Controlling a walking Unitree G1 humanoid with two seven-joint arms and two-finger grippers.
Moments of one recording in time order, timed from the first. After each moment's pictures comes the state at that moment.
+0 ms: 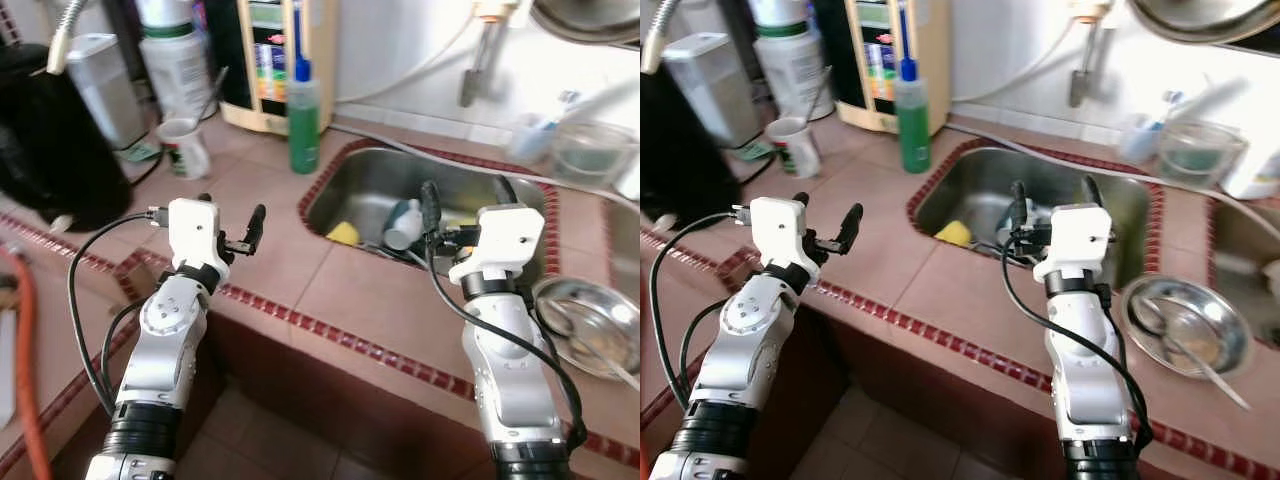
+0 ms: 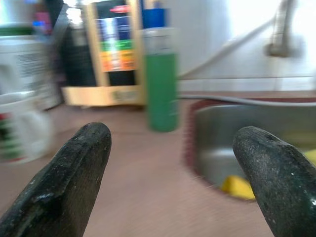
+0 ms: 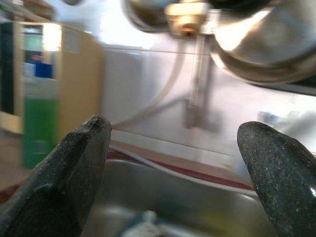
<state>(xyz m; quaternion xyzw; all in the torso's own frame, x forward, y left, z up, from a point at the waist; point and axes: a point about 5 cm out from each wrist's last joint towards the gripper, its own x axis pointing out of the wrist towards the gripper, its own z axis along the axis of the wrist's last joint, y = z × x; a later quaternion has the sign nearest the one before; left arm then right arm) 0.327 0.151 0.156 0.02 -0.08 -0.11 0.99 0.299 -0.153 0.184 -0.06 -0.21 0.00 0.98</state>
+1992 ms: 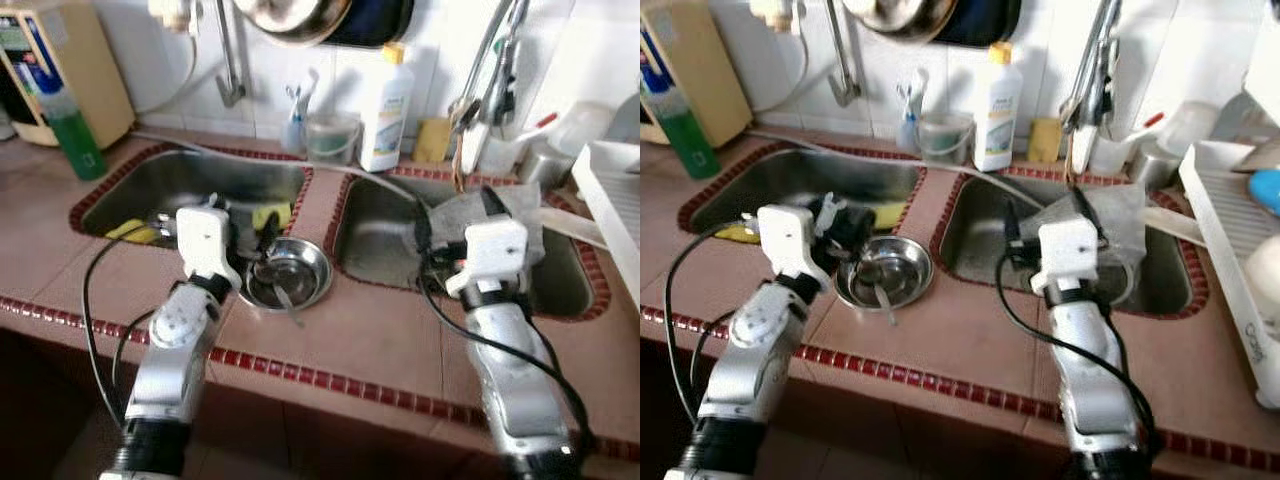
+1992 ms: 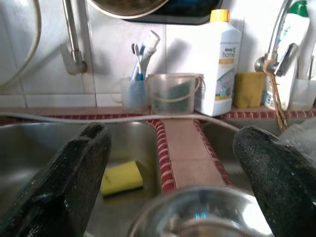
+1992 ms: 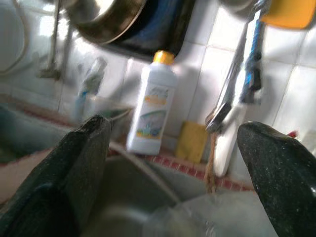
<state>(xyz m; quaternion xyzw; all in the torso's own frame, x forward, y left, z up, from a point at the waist) 0.304 0.145 0.143 -0.01 -0.08 -0.13 0.99 0.287 -0.151 0.157 -0.11 -0.17 0.06 0.98</state>
